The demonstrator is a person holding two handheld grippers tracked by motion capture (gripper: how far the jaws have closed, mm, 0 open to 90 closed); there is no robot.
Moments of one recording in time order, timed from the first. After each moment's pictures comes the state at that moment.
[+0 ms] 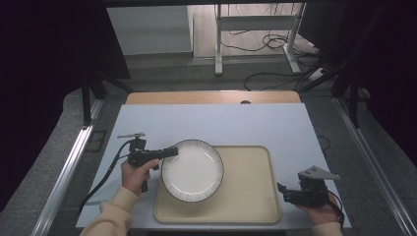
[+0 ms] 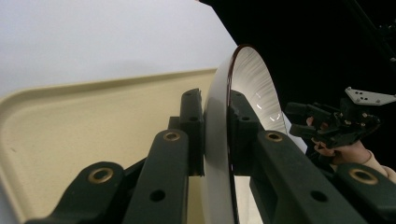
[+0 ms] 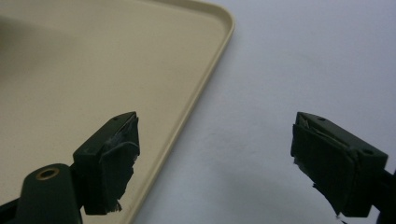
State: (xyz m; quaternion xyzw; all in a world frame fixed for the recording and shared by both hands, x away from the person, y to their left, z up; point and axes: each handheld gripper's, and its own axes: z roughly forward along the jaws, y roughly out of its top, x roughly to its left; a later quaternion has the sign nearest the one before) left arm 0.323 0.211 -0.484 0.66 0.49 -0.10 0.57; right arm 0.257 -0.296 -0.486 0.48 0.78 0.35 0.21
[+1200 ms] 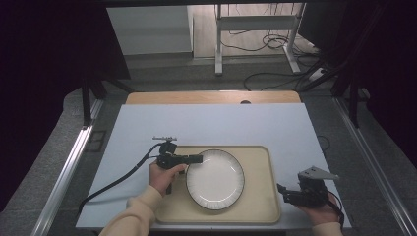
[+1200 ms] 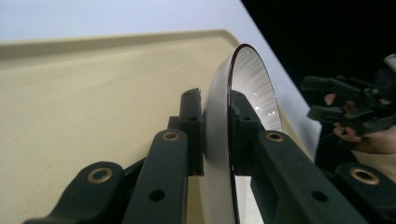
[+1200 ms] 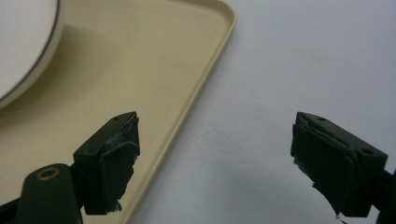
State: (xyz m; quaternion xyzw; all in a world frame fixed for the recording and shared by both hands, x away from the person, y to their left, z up) left arm 0.343 0.141 -0.516 0.70 0.47 -0.13 0.52; right arm 0.257 -0.296 -0.487 0.48 0.78 0.34 0.21
